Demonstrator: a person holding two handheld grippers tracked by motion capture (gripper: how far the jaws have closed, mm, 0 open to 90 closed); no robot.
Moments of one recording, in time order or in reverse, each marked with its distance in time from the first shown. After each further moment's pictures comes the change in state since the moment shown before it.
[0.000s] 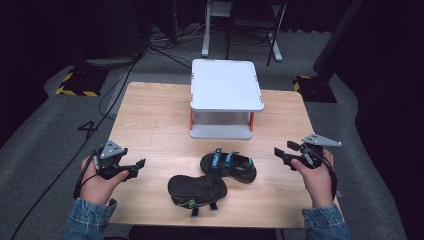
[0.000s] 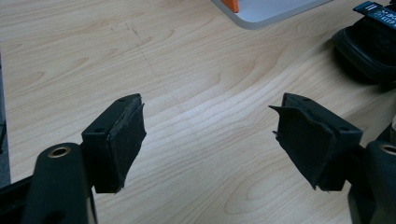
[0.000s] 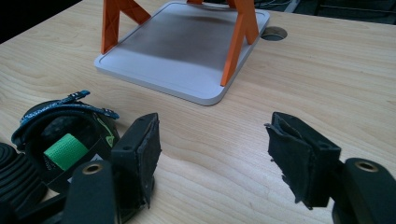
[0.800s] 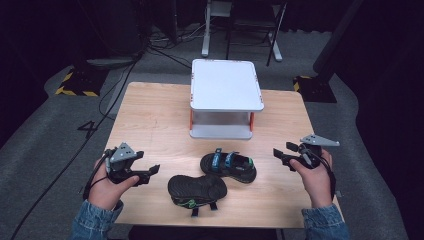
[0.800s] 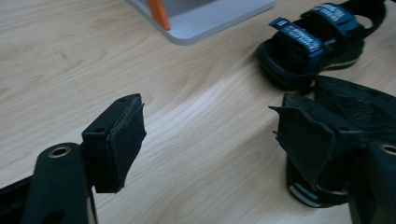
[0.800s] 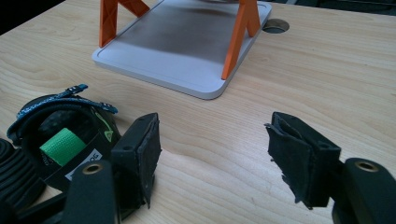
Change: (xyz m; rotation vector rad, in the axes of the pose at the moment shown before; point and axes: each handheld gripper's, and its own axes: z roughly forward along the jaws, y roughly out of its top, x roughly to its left) left arm -0.037 0.014 -0.001 -0.022 -0.176 0.054; right arm 0.001 -0.002 0.003 0.024 -0.004 0.002
